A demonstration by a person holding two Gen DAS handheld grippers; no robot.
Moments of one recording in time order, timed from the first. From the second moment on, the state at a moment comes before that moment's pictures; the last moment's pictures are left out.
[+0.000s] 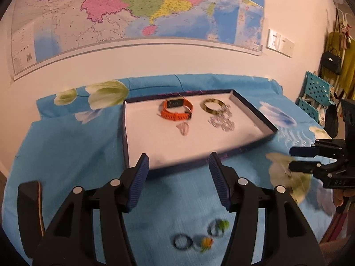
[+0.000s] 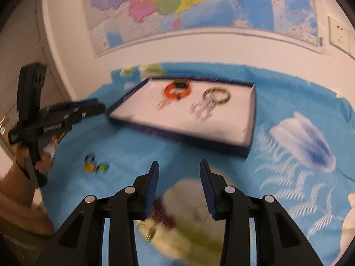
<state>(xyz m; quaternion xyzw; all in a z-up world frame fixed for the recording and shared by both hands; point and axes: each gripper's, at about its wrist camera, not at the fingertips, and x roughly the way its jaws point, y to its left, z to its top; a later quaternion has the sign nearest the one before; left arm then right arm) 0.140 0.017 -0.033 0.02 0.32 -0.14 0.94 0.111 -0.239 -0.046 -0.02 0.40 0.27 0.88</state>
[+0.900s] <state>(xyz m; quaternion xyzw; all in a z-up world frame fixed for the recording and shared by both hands) 0.070 0.018 -0.060 0.02 0.34 -0.16 0.92 0.092 -0.215 -0.072 -0.04 0.43 0.29 0.85</state>
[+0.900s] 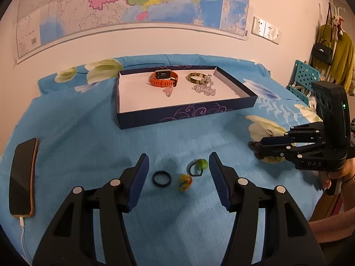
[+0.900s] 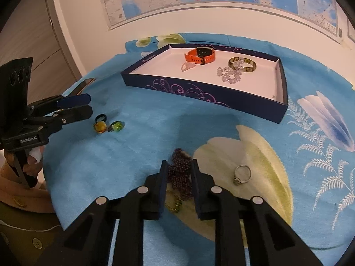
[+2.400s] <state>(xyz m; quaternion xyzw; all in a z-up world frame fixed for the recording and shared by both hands) 0.065 0.008 -0.085 0.03 0.38 -0.19 0.90 0.091 -0.229 -0.037 0.04 0.39 0.30 0.87</state>
